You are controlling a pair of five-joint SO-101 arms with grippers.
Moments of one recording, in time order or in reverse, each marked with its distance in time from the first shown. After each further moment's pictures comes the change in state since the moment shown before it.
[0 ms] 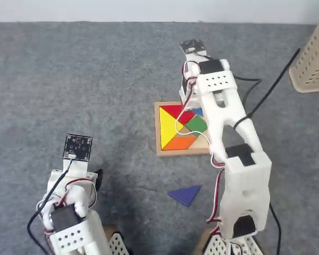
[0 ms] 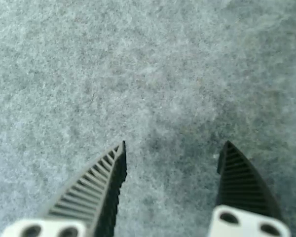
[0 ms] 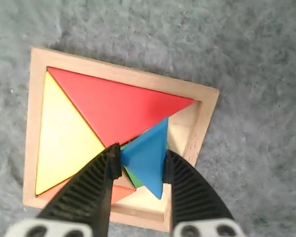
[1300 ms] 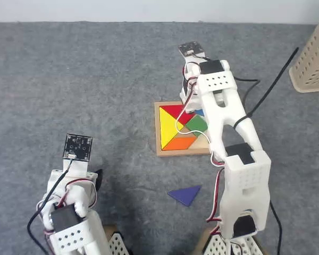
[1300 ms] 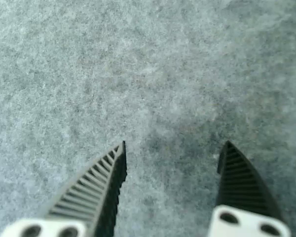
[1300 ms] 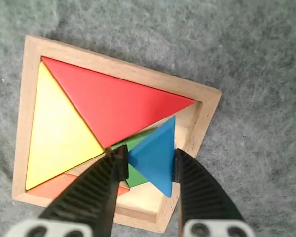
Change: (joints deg) left arm 0.0 0.0 0.0 0.0 0.0; right arm 0.2 0.5 0.0 0.0 3.7
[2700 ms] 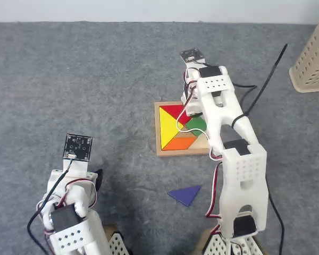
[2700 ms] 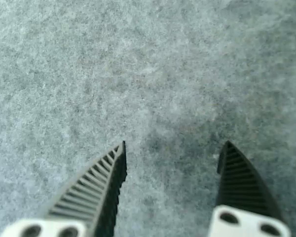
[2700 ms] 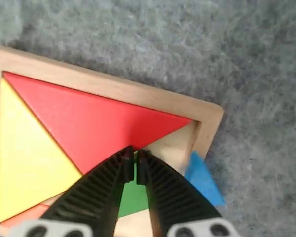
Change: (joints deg) left arm 0.0 0.0 0.0 0.0 0.0; right arm 1.4 6.8 0.0 -5.7 0.1
